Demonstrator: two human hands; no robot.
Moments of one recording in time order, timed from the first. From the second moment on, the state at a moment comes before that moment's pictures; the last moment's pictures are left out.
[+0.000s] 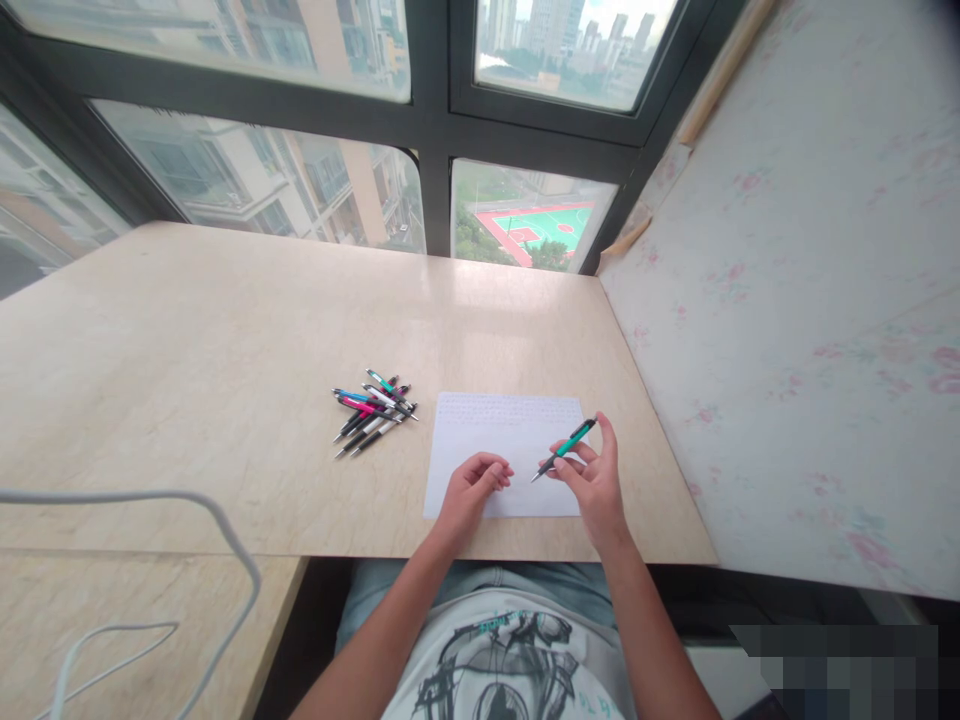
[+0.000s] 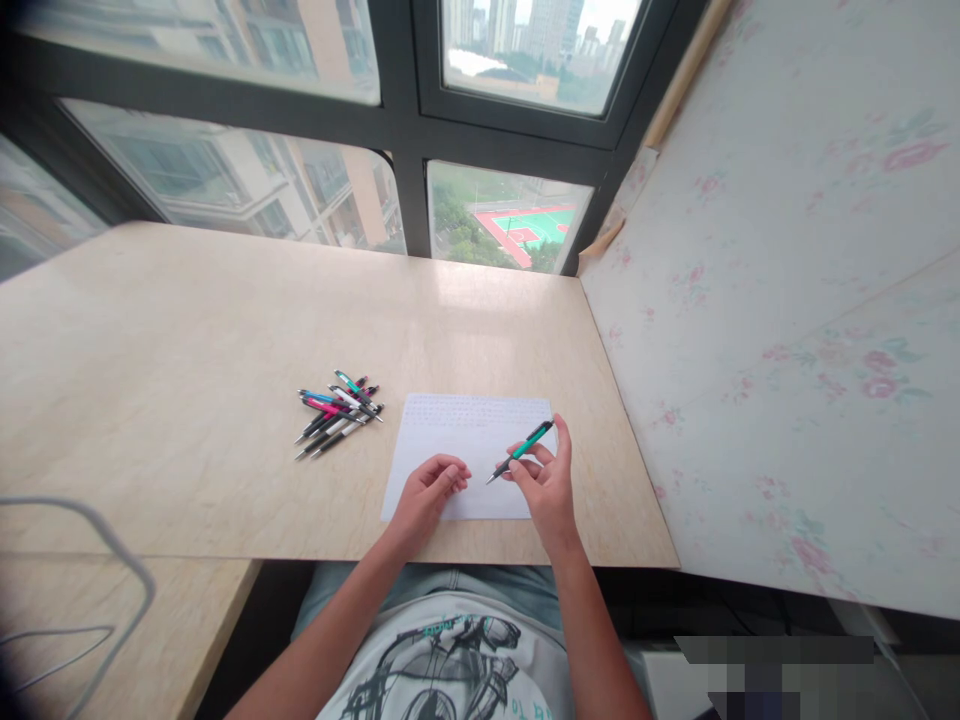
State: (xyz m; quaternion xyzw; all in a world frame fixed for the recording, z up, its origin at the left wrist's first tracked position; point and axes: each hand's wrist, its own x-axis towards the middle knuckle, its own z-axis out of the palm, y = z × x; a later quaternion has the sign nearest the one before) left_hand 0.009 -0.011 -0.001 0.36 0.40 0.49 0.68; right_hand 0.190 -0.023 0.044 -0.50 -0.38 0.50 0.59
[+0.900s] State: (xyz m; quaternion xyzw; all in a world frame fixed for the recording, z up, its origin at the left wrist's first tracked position) left_hand 0.011 -0.010 0.004 0.27 0.38 0.51 0.72; right_hand 0.190 -0.020 0.045 -0.50 -0.31 0.50 0.64
